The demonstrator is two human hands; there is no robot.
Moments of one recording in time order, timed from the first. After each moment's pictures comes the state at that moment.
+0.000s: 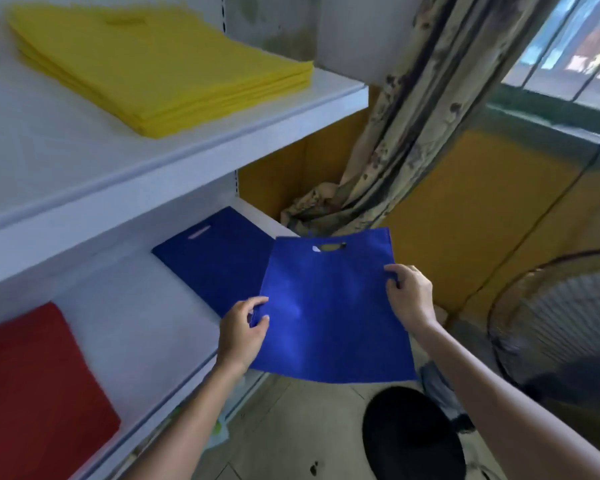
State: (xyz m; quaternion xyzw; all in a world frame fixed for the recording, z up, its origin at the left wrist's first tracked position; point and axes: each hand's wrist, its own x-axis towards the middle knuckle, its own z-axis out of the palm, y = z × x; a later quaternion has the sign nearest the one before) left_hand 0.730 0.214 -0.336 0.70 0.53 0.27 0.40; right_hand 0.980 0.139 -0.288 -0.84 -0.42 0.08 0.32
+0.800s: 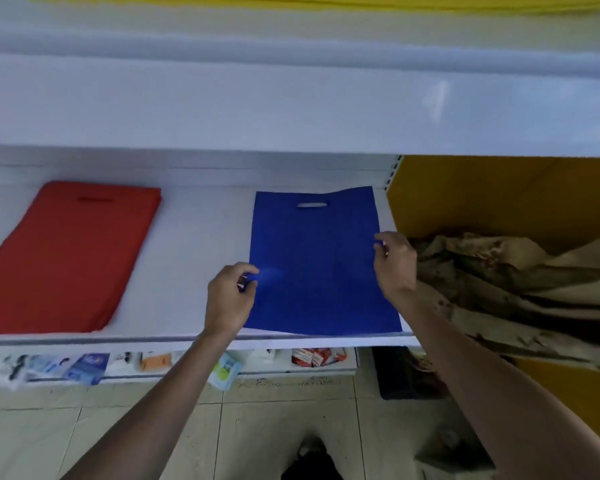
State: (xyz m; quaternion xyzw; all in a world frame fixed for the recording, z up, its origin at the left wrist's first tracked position) left_hand 0.754 0.313 -0.417 0.44 0.79 0.37 0.20; right_hand 0.974 0.458 -0.415 -0.59 -0.74 0.21 0.27
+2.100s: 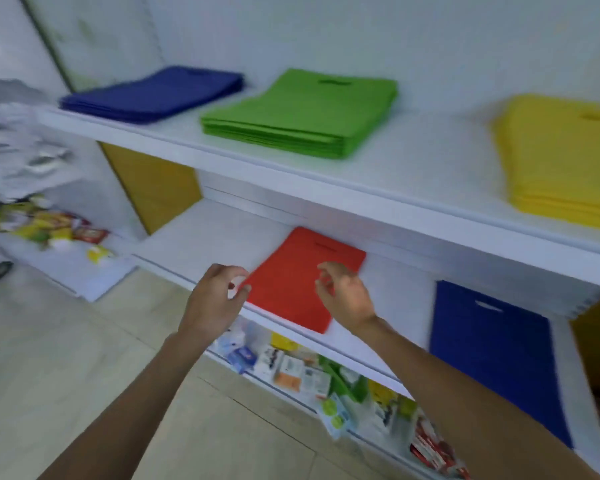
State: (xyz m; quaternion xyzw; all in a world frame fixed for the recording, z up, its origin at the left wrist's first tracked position) left_hand 0.545 0.026 -0.229 0.34 0.88 0.34 0.01; right_hand 0.662 0.217 -0.262 -0.22 -0.91 0.30 0.20
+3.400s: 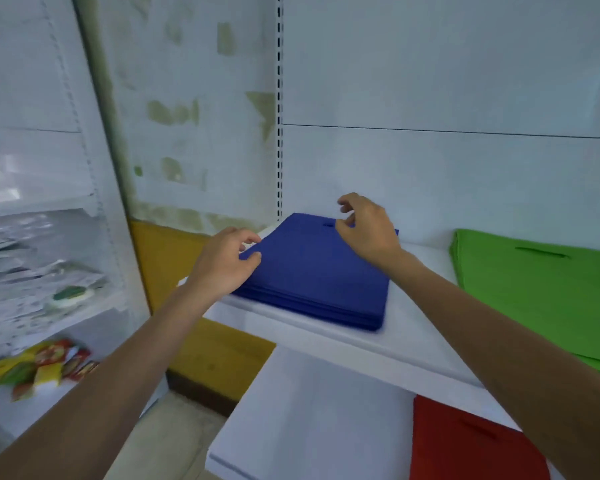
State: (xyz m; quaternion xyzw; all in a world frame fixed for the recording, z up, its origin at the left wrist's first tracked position) left_hand 0.059 -0.018 -0.046 0.42 0.82 0.37 -0.09; right_hand 0.190 0.168 -0.014 -0.19 -0.90 0.17 0.36
